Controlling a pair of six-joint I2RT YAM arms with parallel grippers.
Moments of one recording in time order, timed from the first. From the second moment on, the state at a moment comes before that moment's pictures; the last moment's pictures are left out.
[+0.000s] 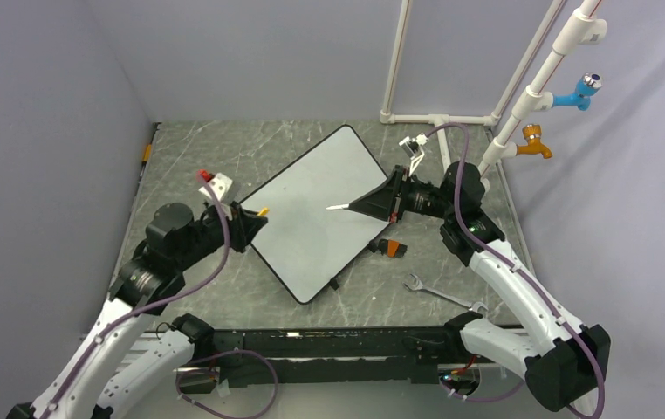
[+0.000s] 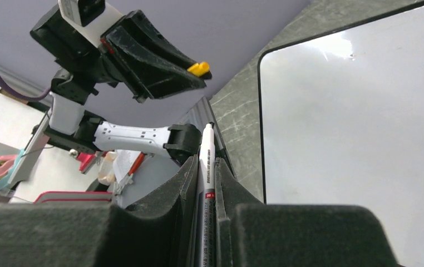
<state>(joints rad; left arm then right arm) -0.51 0.67 0.87 -0.41 0.29 -0.16 0.42 1.01 0.88 0.14 -0.88 0.73</state>
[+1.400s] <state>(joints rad) -0.21 0.79 0.35 -0.47 -0.28 -0.86 0.47 1.04 0.85 -0.07 -0.71 0.54</state>
